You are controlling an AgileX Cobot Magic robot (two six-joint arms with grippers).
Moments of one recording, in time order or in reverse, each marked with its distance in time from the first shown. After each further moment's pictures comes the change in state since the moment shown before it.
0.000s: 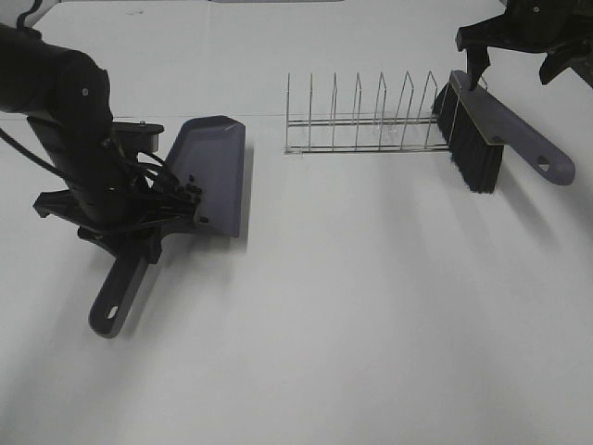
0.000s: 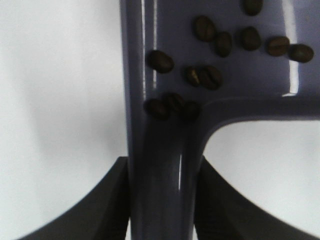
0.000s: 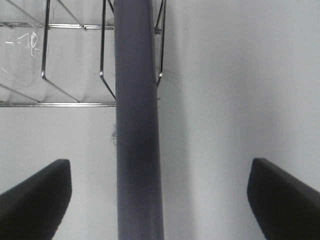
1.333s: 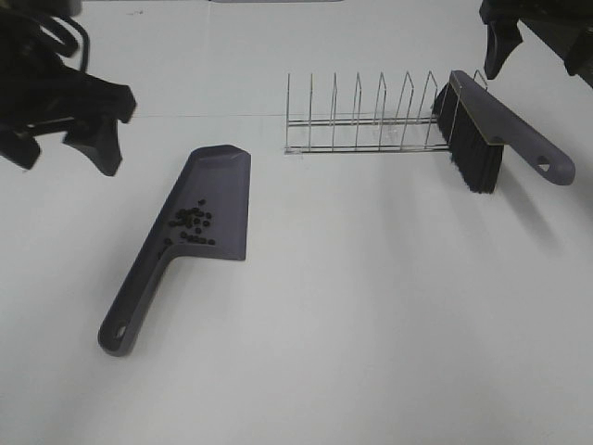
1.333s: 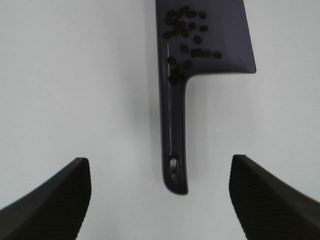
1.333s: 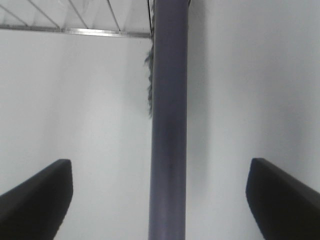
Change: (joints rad) left arm -0.007 -0.456 -0.024 0.047 0.315 0.019; right arm 0.000 -0.296 0.290 0.091 0.076 -0.076
